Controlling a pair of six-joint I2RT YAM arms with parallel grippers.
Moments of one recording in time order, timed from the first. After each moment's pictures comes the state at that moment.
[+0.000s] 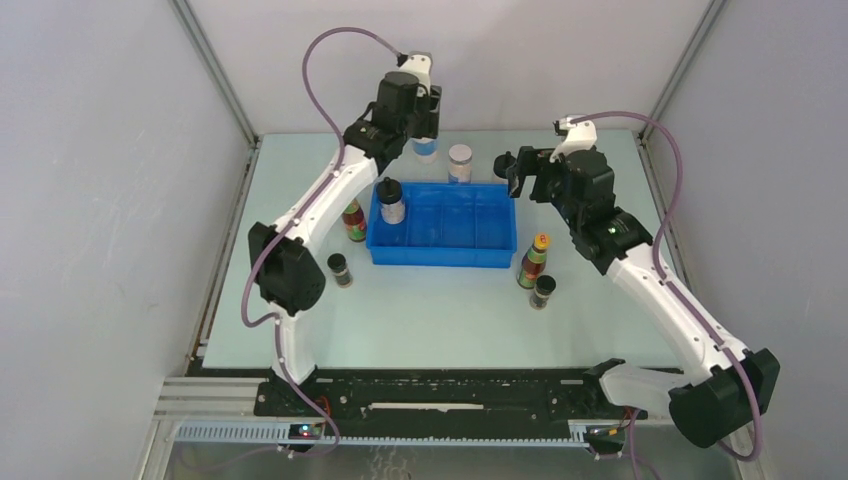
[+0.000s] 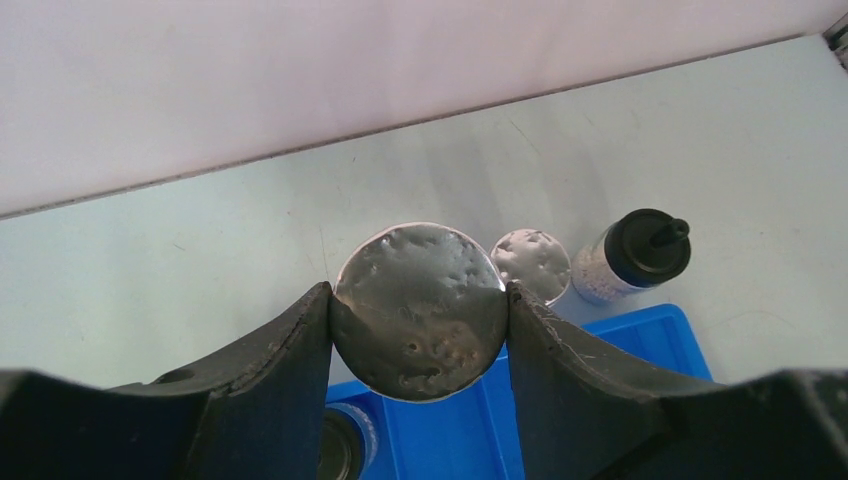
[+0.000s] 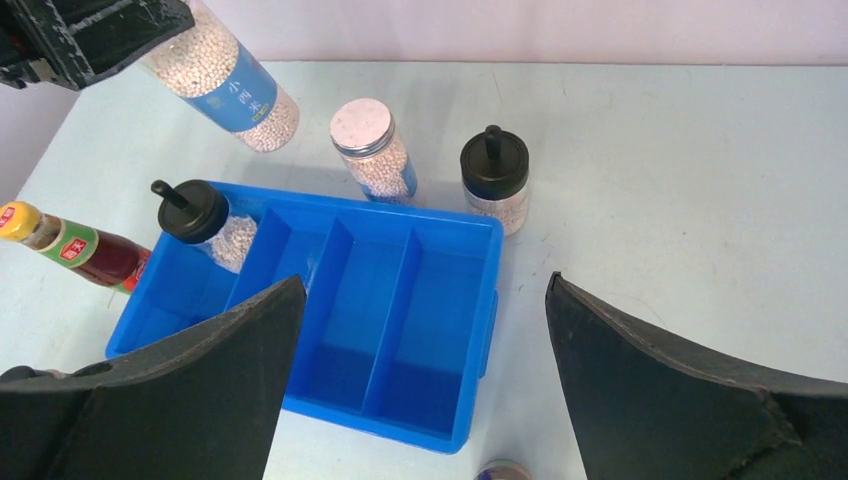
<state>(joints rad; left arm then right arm) -0.52 1.99 2.04 -0.42 -0.22 -0.12 0.43 1.19 1.16 -0.22 0.19 0.23</state>
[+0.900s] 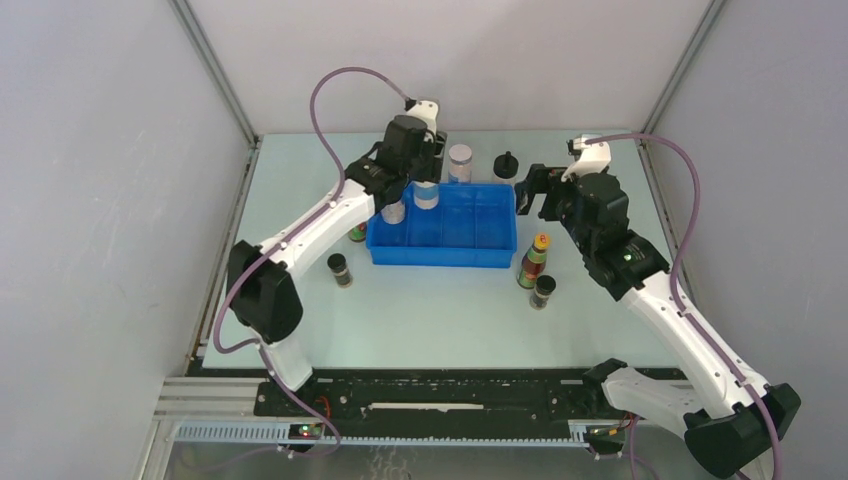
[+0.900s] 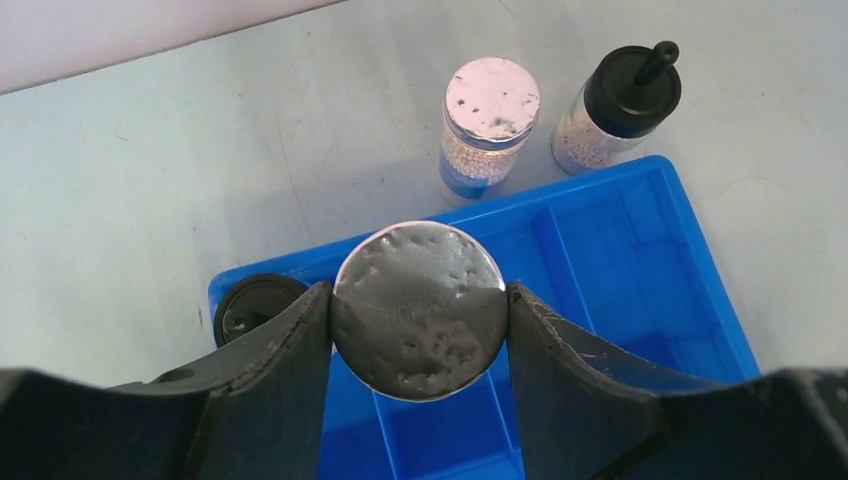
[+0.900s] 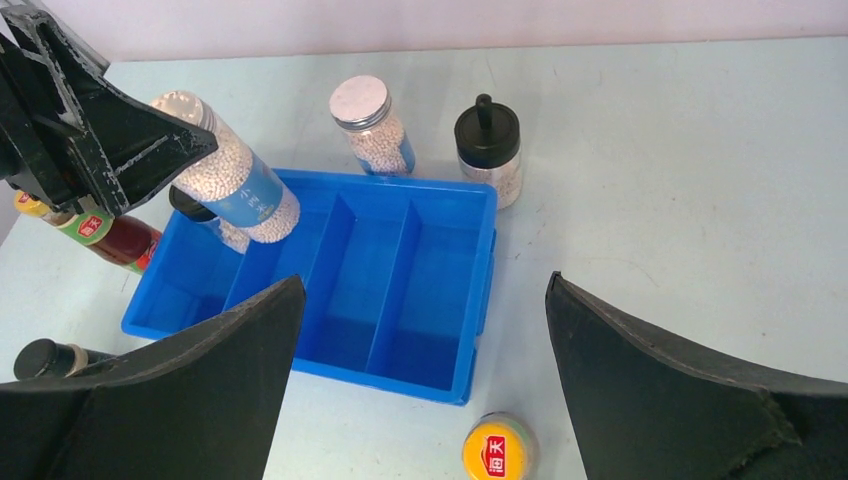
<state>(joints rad) -0.62 1.76 1.64 -0.36 -0.26 -0.16 0.48 1.02 1.06 -0.27 0.25 0.27</state>
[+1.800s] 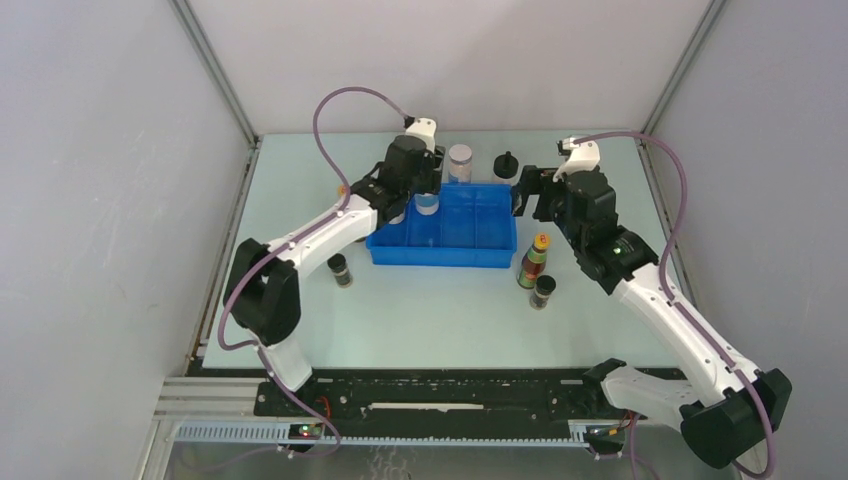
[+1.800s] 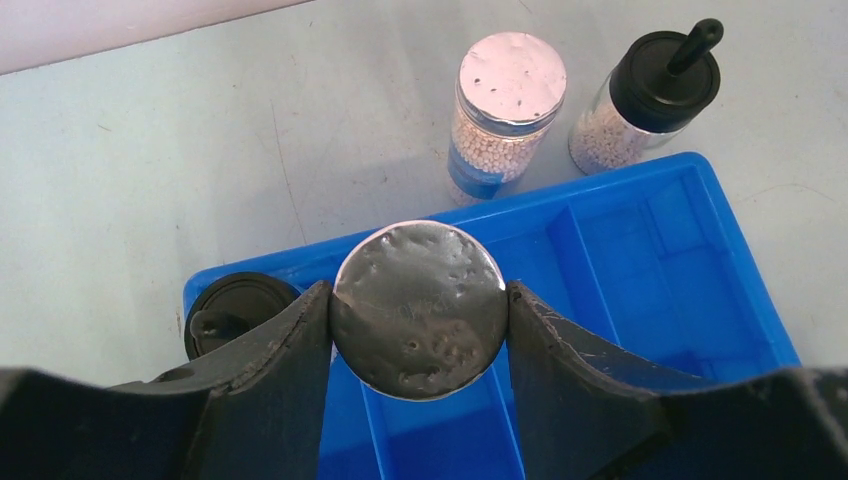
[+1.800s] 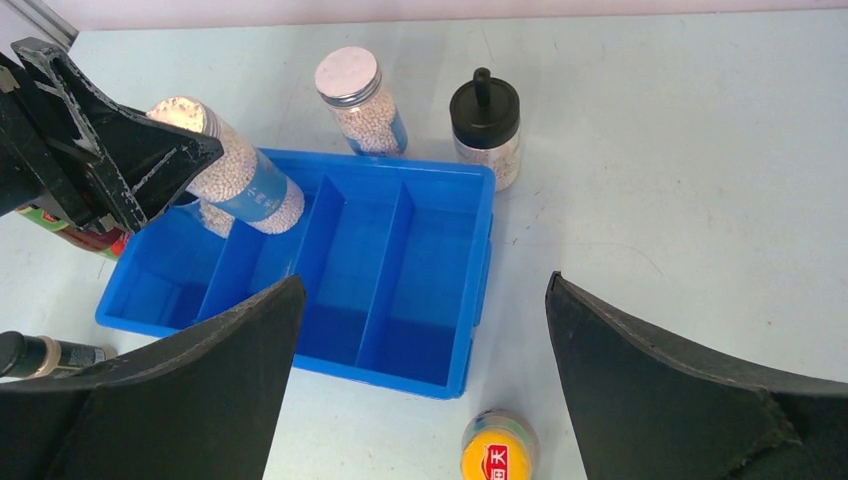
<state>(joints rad) -0.62 1.74 1.43 -0.14 -0.29 -0.16 0.48 1.07 1.05 -0.27 0.25 0.26</state>
